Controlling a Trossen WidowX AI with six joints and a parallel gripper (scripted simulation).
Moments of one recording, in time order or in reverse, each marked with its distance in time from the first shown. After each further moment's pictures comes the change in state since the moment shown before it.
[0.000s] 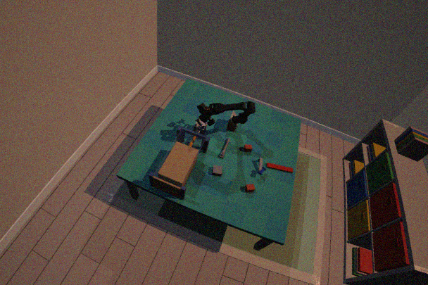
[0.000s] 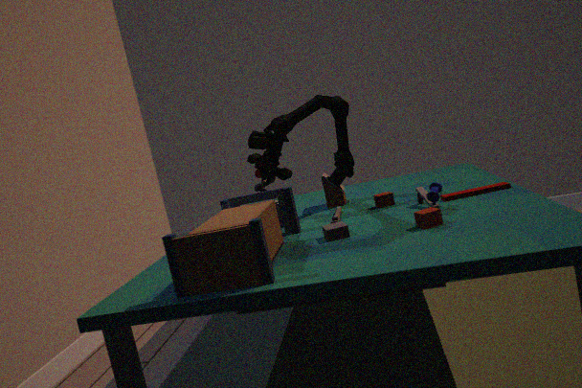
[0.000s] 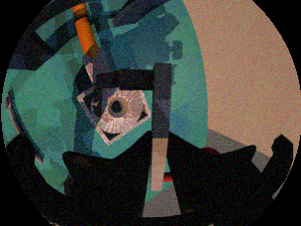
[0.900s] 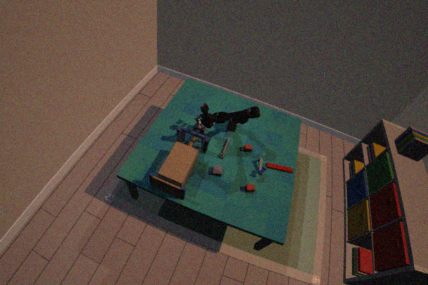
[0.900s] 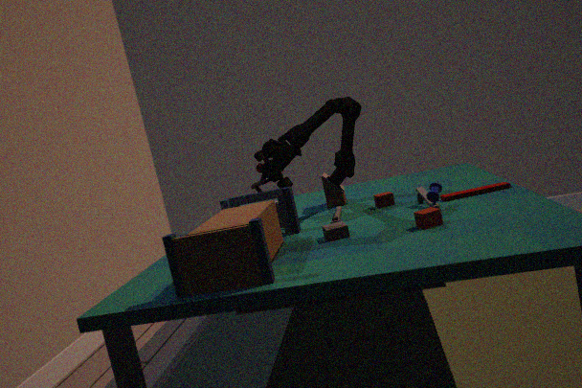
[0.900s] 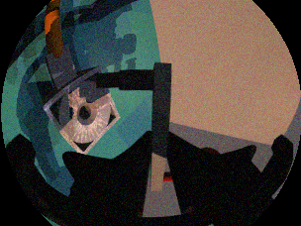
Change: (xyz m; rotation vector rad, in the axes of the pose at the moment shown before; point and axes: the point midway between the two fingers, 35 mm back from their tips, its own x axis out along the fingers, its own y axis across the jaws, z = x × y) arm 0.002 0.001 0.000 -0.002 0.010 -0.442
